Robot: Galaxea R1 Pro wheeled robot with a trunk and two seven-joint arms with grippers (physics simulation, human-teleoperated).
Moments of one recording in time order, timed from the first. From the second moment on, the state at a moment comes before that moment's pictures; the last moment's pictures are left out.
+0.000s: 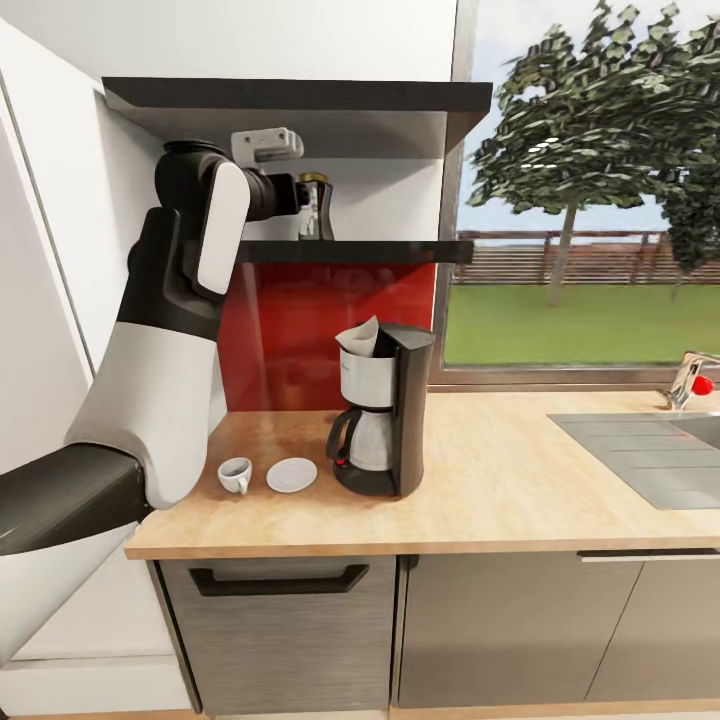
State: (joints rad) left arm -1.55 -0.17 -0.10 -1.12 0.25 0.97 0.33; right arm -0.15 -0.16 0.40 0.00 0.19 -0.55 0.59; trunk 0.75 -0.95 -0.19
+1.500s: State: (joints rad) left arm -1.55 -0.17 -0.07 -1.17 0.24 0.97 0.35; right arm -0.14 -0.27 0.20 0.05 -0.20 -0.67 0.42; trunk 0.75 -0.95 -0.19
